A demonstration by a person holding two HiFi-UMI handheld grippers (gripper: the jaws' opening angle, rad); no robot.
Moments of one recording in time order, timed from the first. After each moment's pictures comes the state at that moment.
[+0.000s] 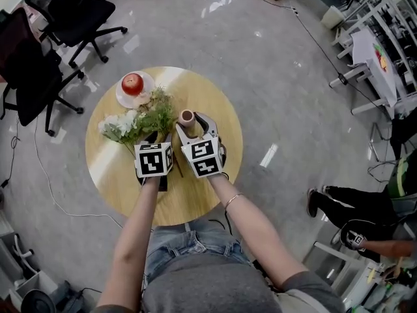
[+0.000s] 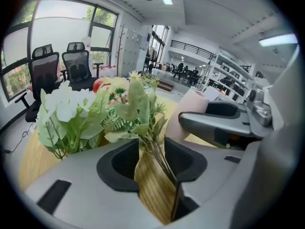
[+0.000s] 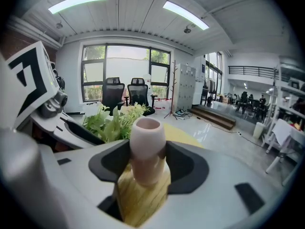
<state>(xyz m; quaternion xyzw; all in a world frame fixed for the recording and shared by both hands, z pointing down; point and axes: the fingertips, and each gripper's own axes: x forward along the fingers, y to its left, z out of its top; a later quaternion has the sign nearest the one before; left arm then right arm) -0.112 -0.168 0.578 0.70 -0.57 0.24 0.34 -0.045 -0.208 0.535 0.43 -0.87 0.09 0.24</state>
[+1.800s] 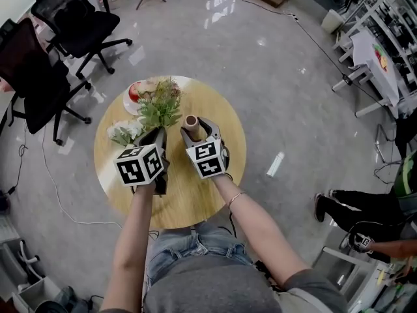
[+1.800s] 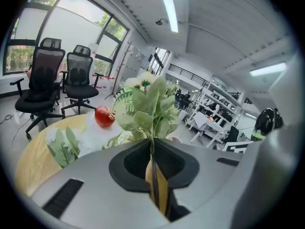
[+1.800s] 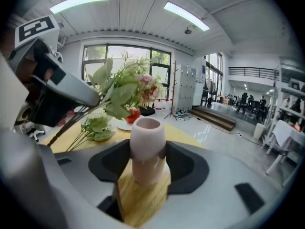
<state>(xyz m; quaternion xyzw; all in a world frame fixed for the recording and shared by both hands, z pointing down) -0.126 -0.170 0.480 0.75 -0.57 0.09 0.33 -0.042 -0.205 0.533 0.43 -0.87 0.07 0.24</state>
